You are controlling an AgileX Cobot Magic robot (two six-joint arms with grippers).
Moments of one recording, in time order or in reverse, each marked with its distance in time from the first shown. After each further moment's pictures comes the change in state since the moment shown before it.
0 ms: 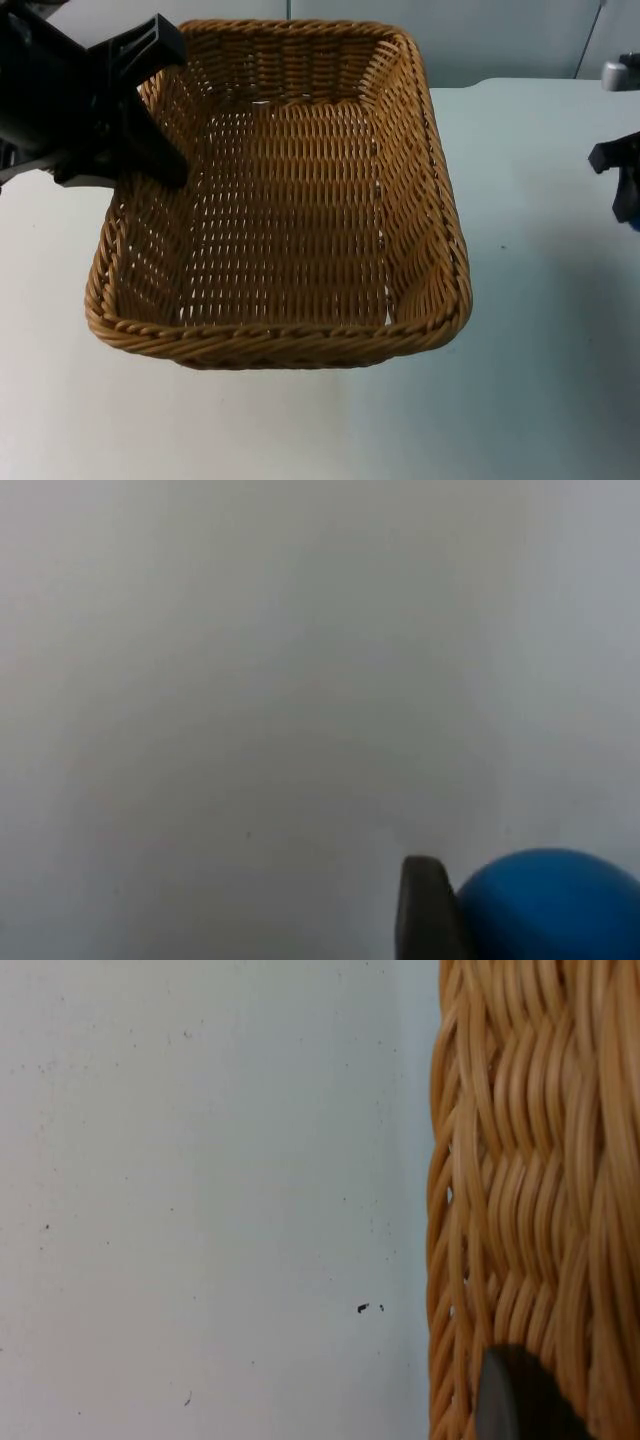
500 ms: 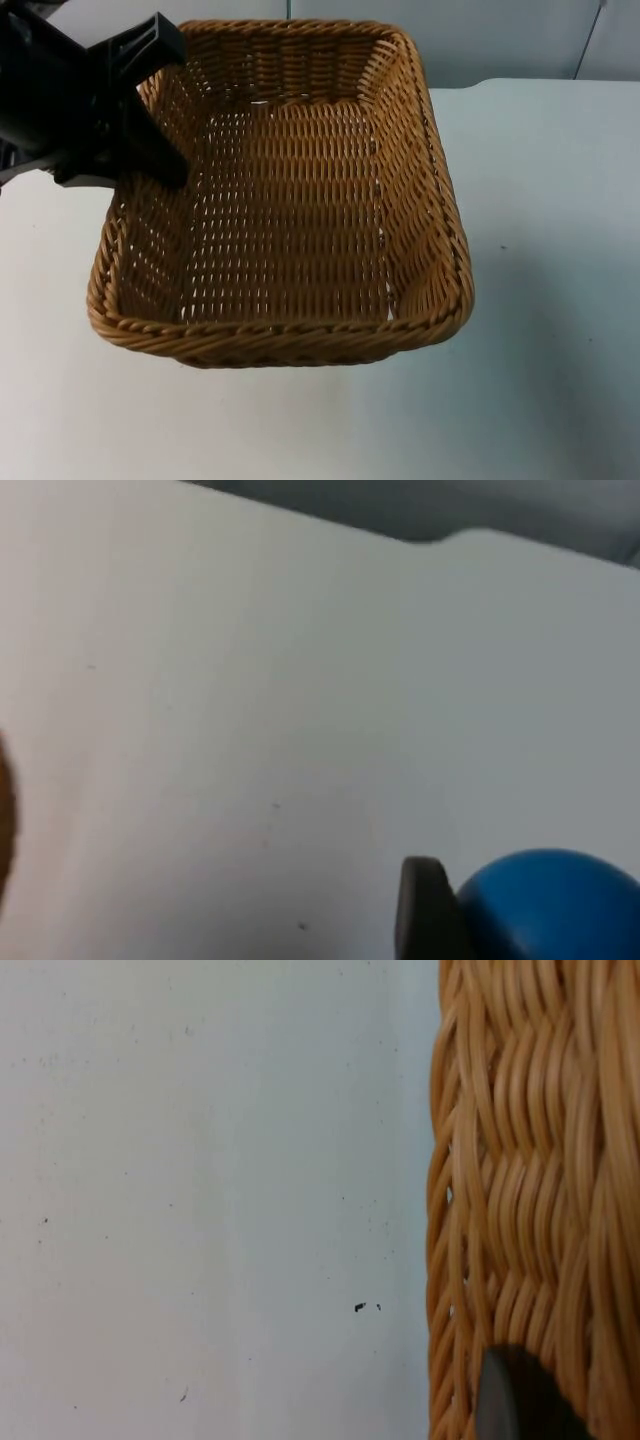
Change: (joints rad) right arm 0.156 -0.468 -0.125 0.094 0.145 -0.084; left arm 0.000 0.000 0.000 0.000 0.000 -0.015
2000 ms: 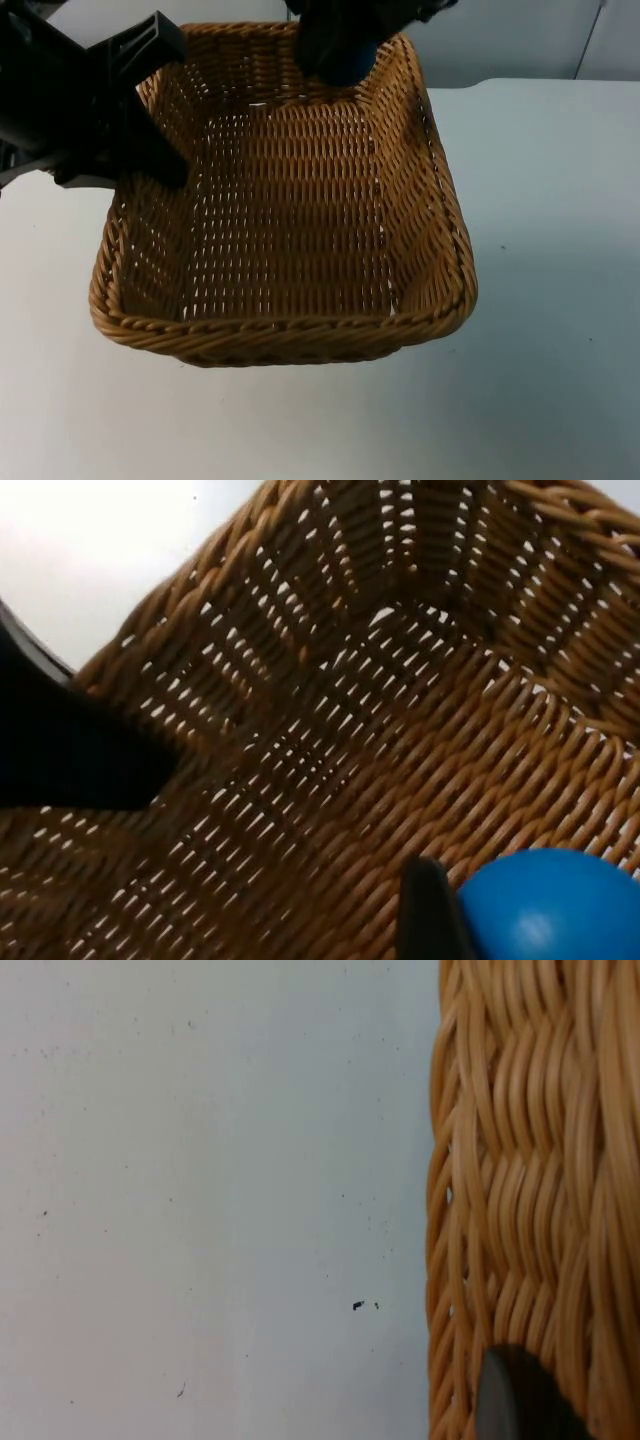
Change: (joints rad) right arm 0.490 0.229 0.000 0.066 -0.110 -0.013; left arm 0.000 0.000 0.000 0.000 0.000 -0.017
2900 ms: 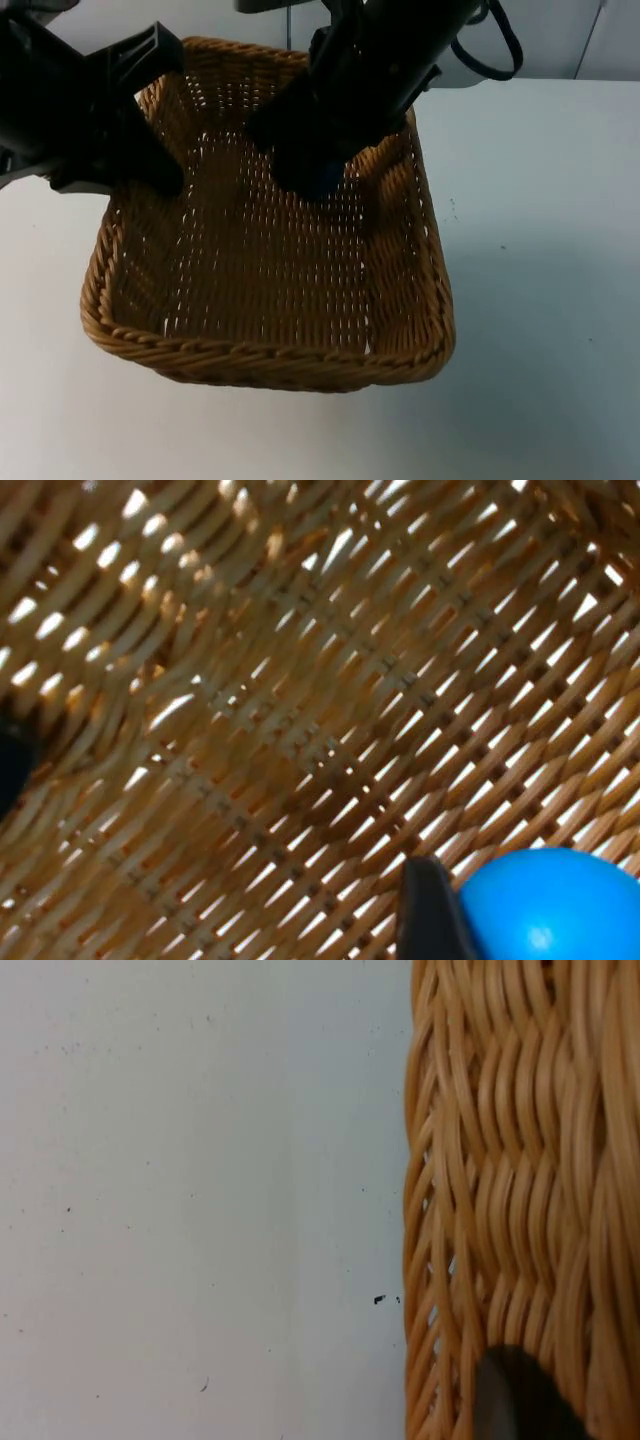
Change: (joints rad) right arm 0.000 0.196 0.000 0.049 -0.050 -0.026; left arm 0.000 0.000 0.002 0.026 -0.002 -0.002
